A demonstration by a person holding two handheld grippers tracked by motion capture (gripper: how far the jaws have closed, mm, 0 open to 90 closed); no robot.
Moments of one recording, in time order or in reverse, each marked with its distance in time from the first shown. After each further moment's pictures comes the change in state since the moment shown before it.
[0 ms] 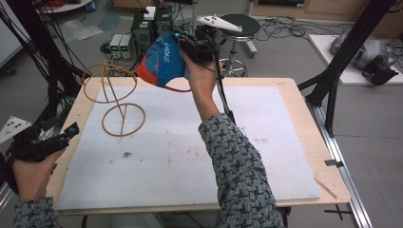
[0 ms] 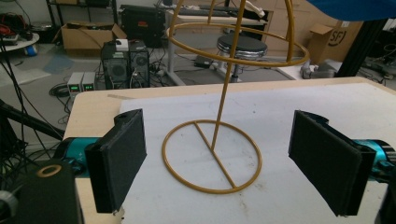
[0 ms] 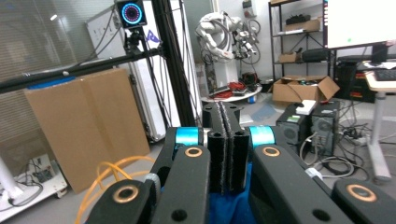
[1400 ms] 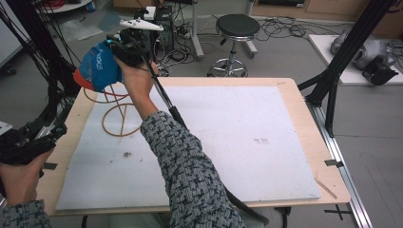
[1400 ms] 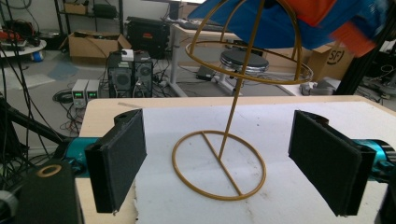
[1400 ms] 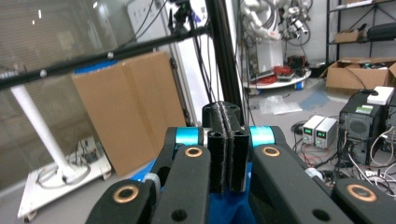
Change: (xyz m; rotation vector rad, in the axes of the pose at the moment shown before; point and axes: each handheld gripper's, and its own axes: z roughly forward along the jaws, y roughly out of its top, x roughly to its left) left arm 0.015 0.003 -0.018 -0.055 0.010 -0.038; right arm 0.099 -0.037 0.115 0.088 0.154 0.016
